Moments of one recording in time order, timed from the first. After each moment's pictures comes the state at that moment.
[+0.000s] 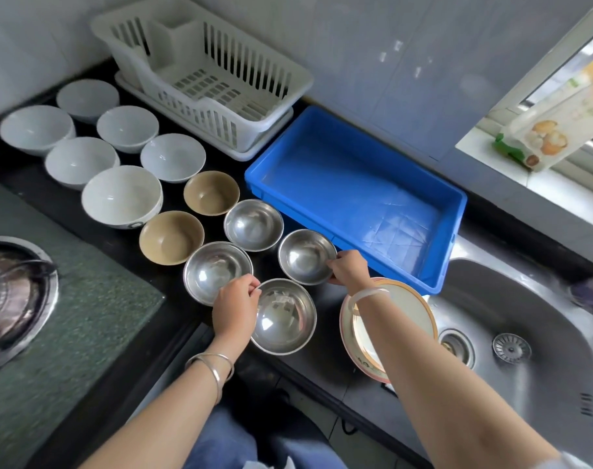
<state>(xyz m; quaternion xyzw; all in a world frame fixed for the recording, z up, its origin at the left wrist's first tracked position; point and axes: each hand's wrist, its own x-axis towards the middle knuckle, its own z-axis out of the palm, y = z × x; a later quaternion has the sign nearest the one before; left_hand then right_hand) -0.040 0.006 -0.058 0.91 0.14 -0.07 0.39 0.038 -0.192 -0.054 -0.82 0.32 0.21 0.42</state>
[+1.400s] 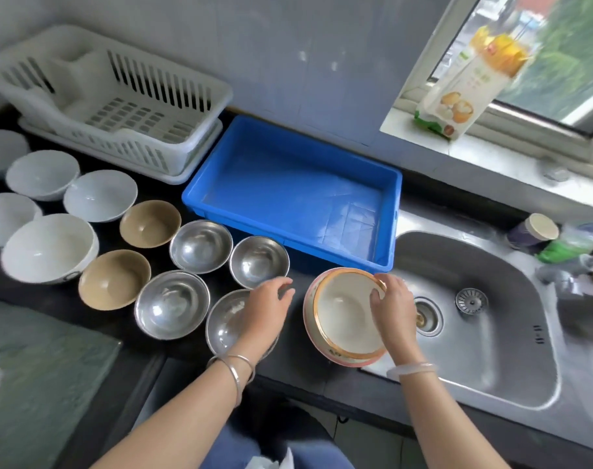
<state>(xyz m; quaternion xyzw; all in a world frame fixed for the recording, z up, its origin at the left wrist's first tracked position) -0.026 -0.085 -0.042 0.88 -0.04 -0.17 0.44 -0.086 -0.286 -0.017 -0.91 0.33 -0.04 0.24</state>
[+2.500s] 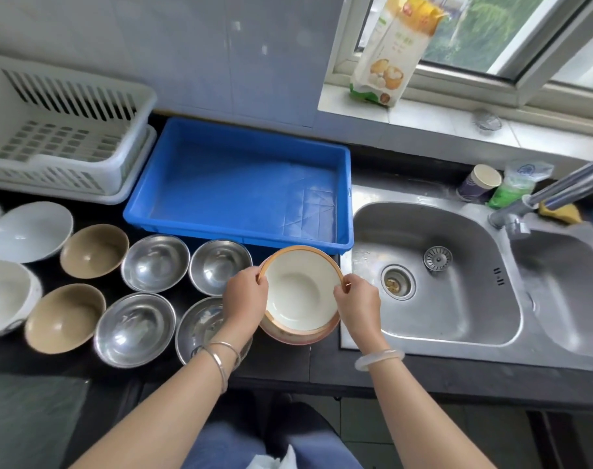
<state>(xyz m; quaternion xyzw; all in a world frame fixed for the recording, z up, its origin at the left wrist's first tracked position) -0.012 -0.113 -0.020 0.91 -0.06 -0.18 0.36 -0.103 -0.270 -0.019 -0.84 0.44 -0.02 0.32</state>
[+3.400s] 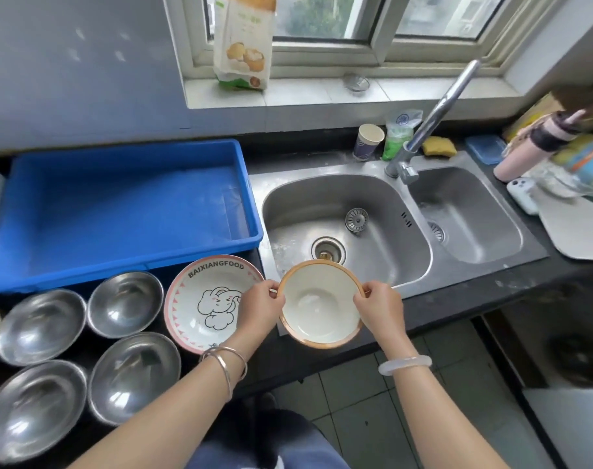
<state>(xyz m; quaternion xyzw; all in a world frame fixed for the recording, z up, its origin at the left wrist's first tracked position) -0.089 -0.224 -0.027 0.86 -0.22 -0.31 0.36 -0.239 -0.353 -0.004 -0.77 0.57 -0.05 0.28</state>
